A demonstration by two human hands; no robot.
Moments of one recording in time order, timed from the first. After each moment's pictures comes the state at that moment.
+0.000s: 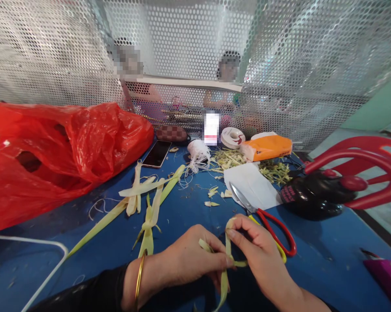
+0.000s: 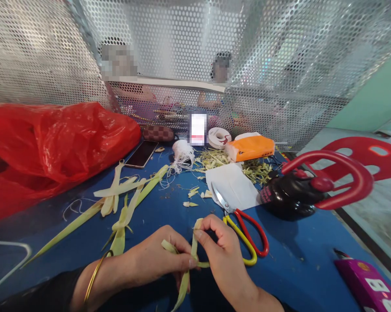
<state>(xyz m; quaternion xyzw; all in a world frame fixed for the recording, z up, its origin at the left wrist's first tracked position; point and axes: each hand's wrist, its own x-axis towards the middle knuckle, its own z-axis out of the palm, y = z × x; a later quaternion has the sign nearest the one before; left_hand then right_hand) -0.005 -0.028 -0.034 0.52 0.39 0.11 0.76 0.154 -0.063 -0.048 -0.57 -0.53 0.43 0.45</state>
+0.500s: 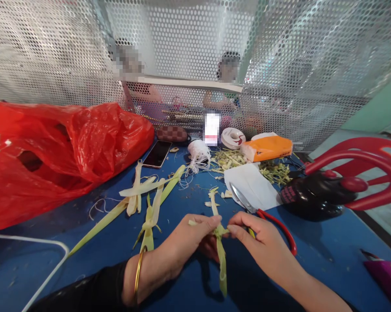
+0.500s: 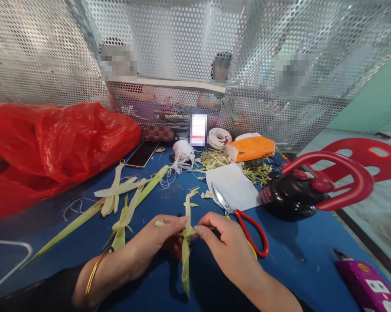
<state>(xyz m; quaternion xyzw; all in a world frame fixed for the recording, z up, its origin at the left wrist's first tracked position) -0.003 -0.019 -0.032 0.43 0.41 0.24 0.77 0.174 -0.053 -0.032 -0.57 -0.66 0.38 0.30</state>
